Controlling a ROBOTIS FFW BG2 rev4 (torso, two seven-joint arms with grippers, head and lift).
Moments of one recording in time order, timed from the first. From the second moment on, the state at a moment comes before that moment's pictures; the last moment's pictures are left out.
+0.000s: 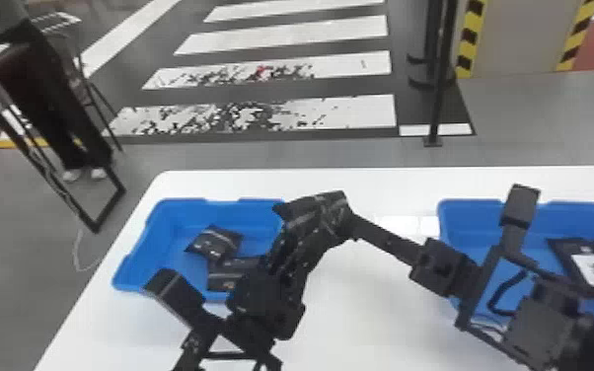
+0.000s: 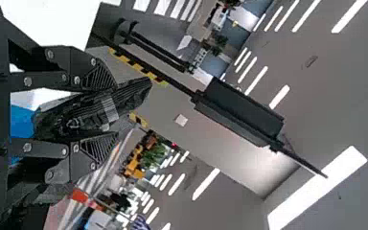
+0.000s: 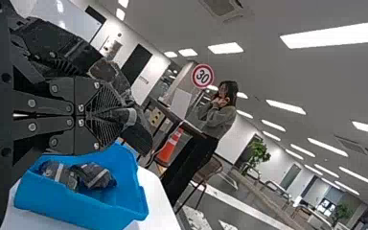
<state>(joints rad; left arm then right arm) 0.55 0.11 -0.13 -2.12 0.55 -0.03 -0.24 -0.03 -0.31 0.39 -1.78 -1.22 0.54 0.38</state>
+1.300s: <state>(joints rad) 0.38 0.08 0.17 -1.86 -0.03 -0.16 -0.07 0.07 -0.29 0.07 -1.94 -0.66 0.66 0.37</state>
